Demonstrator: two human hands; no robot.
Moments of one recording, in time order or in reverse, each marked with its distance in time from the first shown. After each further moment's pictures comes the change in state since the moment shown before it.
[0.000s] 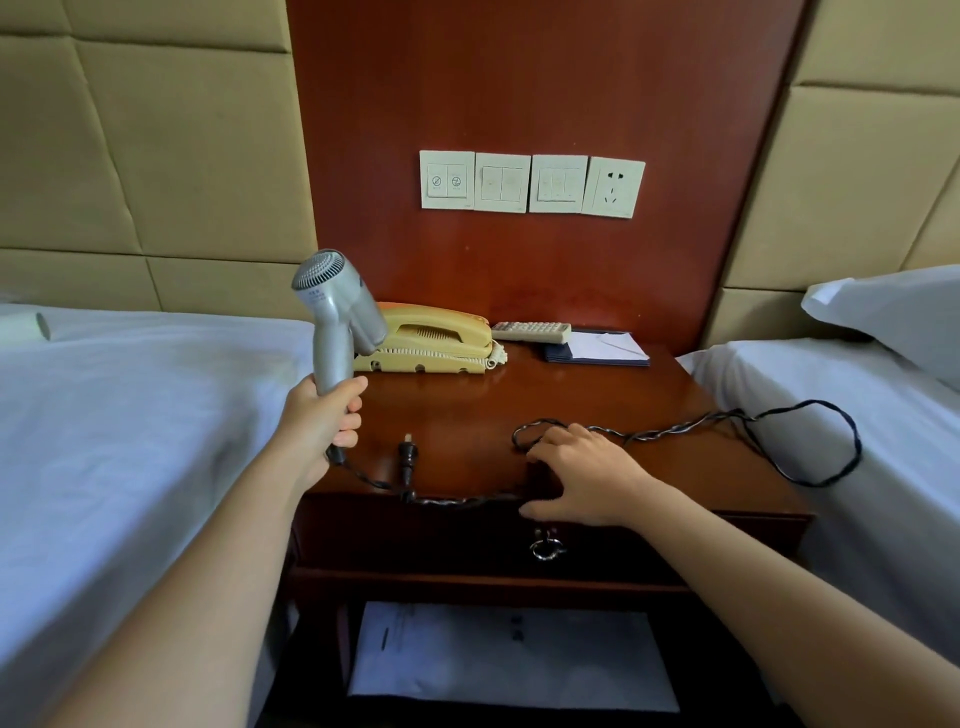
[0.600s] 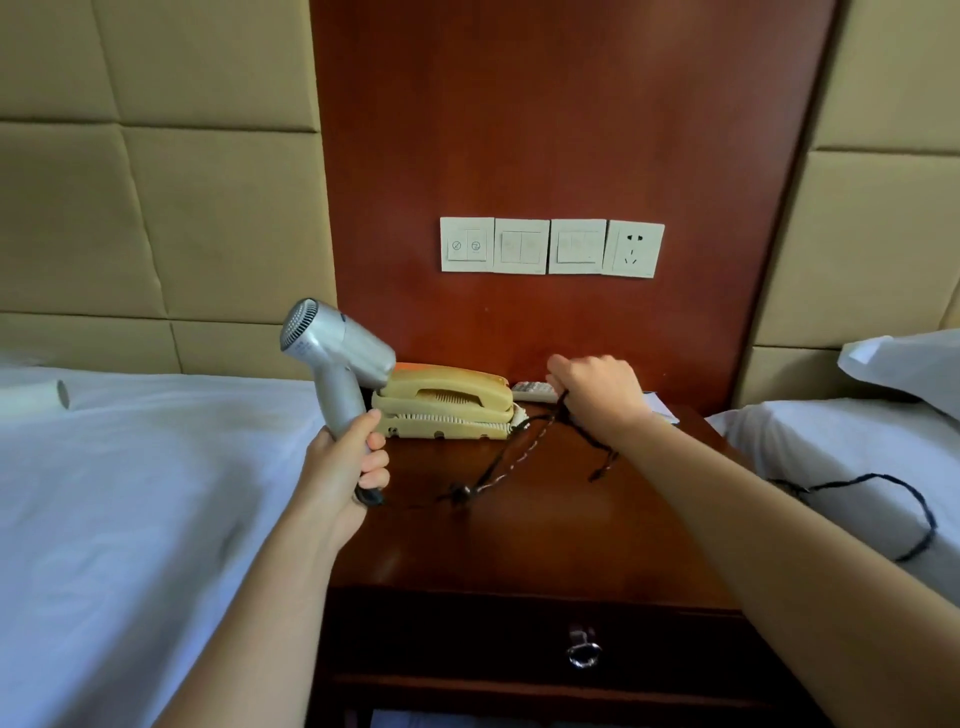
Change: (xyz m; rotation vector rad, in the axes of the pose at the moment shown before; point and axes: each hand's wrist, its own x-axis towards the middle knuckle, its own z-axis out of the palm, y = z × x) left_hand 0.011 0.025 0.015 -0.395 -0.023 -0.015; right_hand 0.103 0.037 -0.083 -0.185 0.509 0.124
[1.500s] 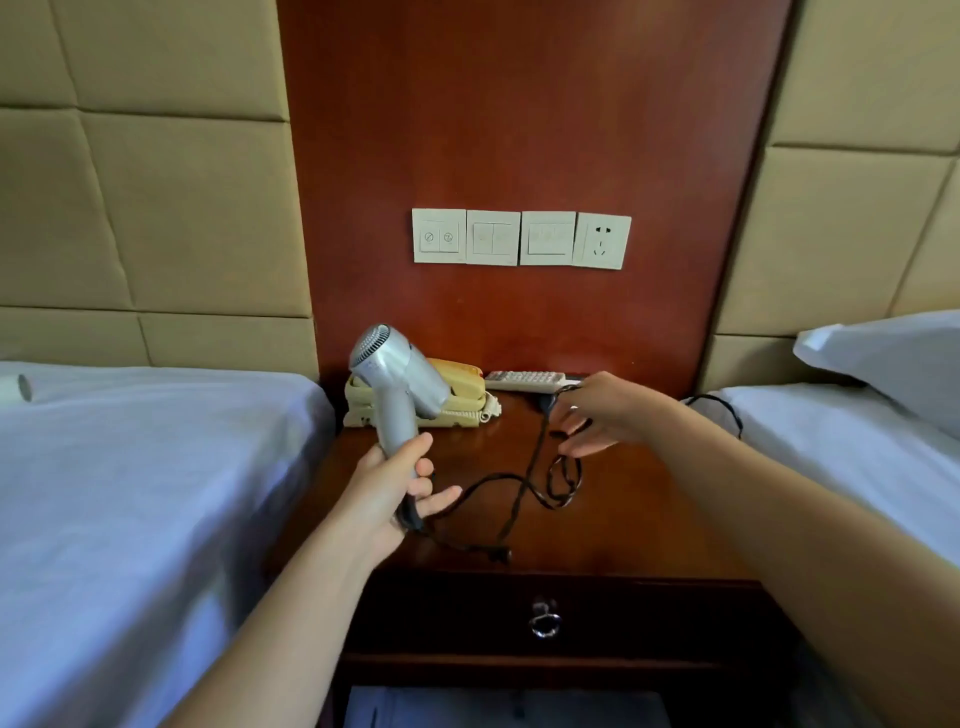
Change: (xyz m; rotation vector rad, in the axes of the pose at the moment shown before) left_hand -0.034 -0.039 0.040 0.071 -0.096 -0.223; right_hand -0.032 0.028 -0.015 1.090 -0.575 0.697
